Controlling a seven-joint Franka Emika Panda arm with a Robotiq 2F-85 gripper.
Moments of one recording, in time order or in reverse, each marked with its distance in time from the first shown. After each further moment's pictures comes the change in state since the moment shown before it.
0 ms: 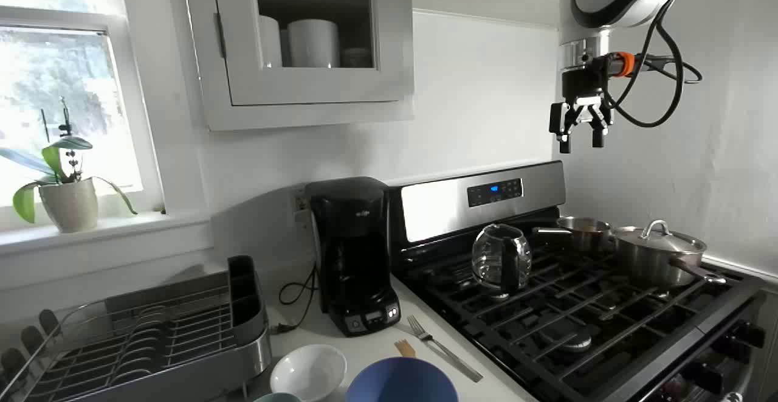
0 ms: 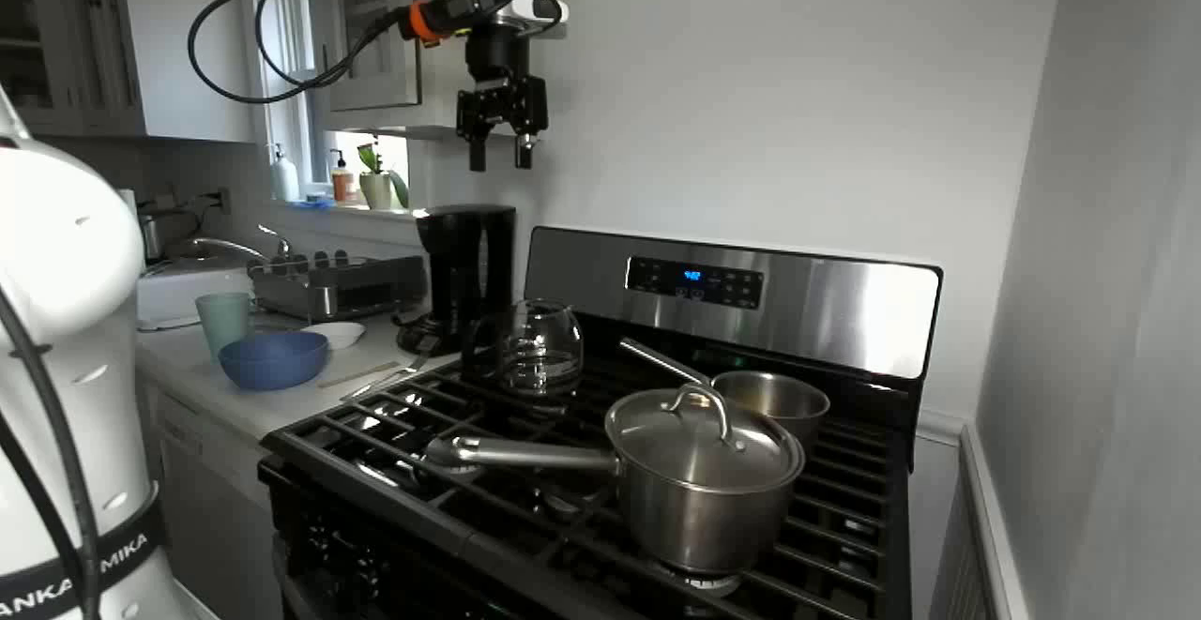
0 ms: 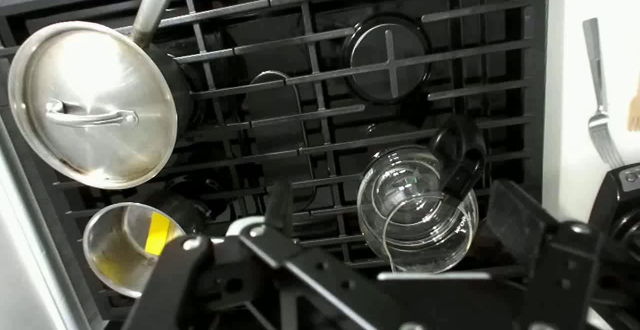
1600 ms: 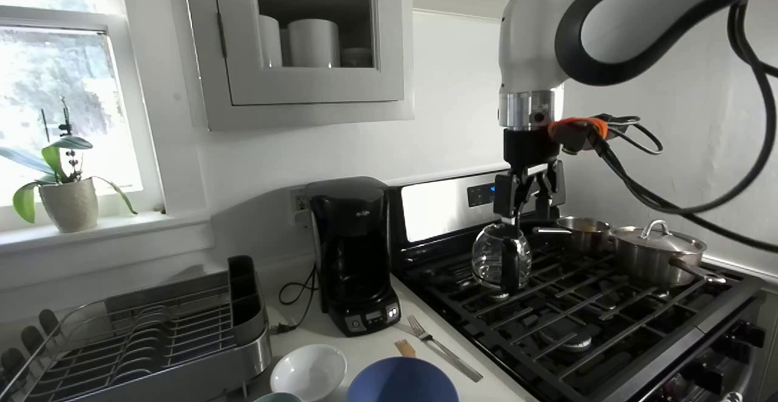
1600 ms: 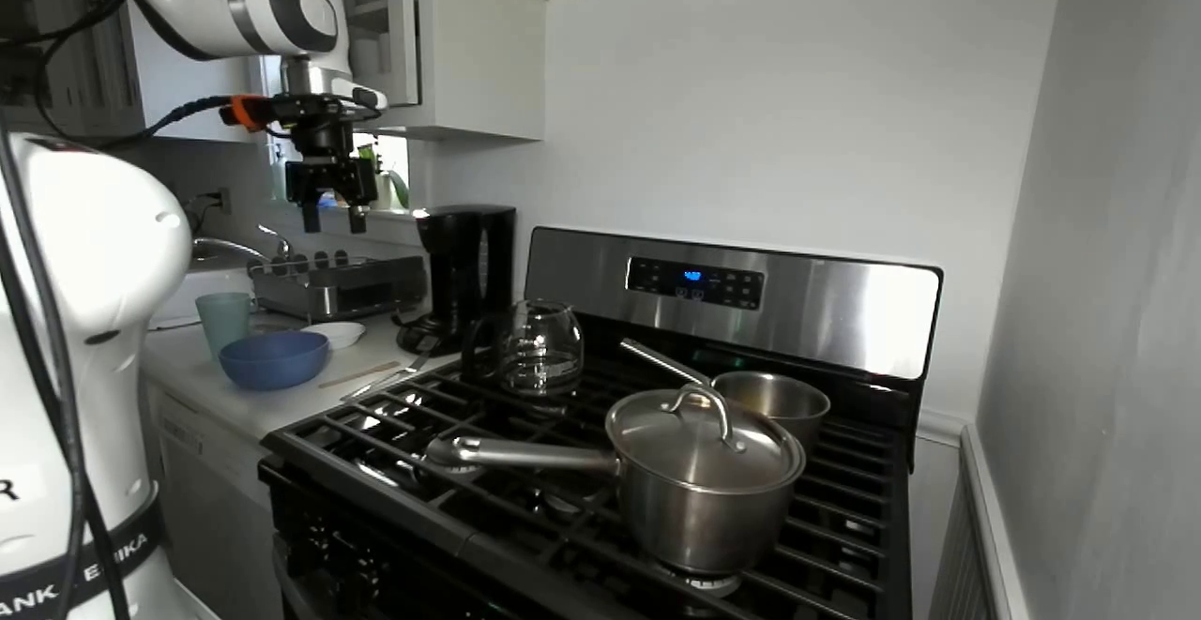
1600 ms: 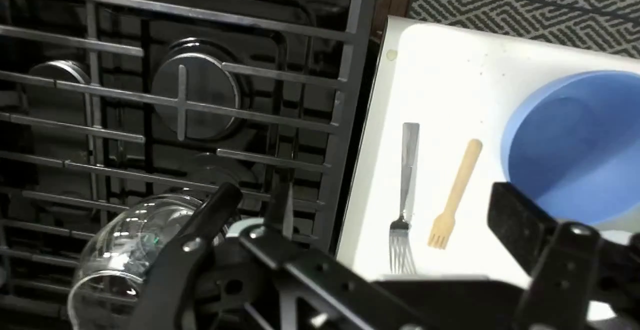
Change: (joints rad) arm 0.273 0.006 0.331 -0.241 0.100 0.288 0.222
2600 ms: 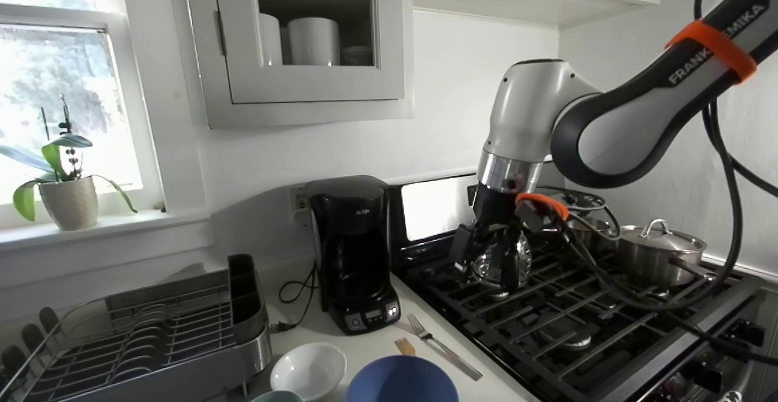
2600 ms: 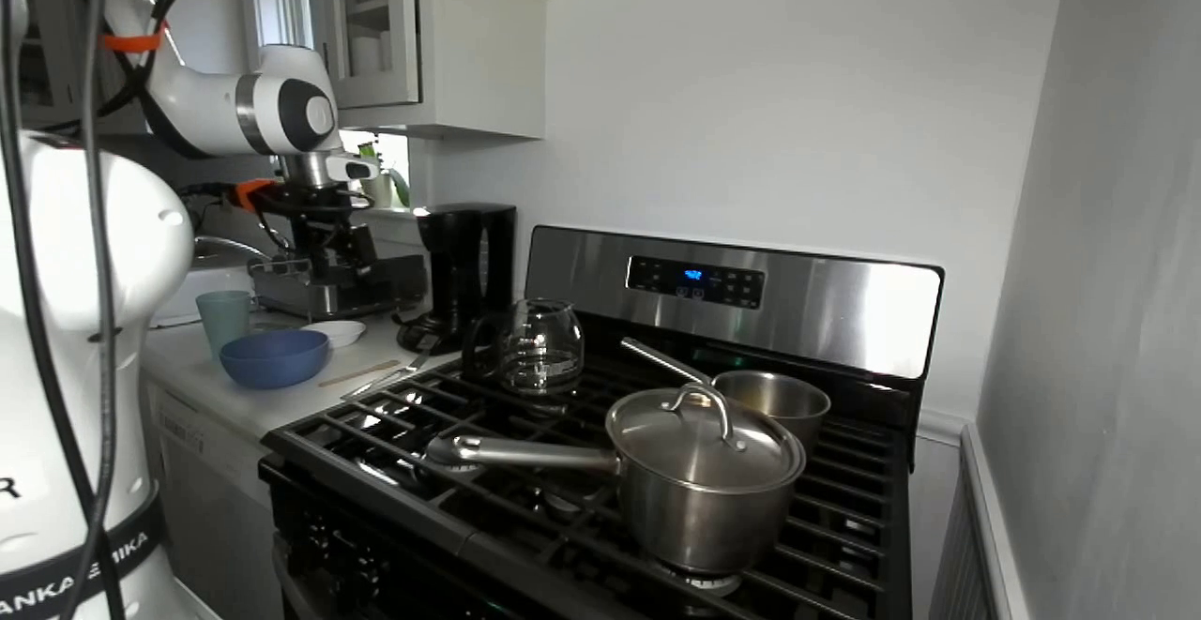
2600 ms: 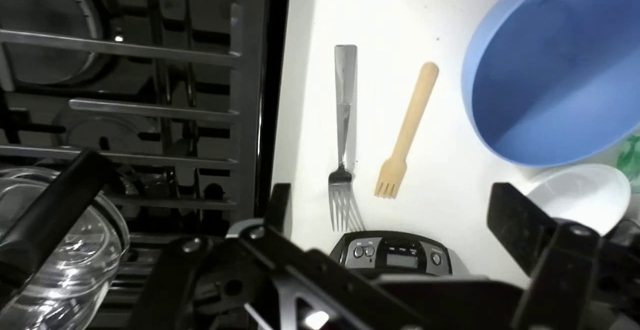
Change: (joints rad) arm 0.005 0.209 0.061 -0.132 -0.060 0.578 0.156
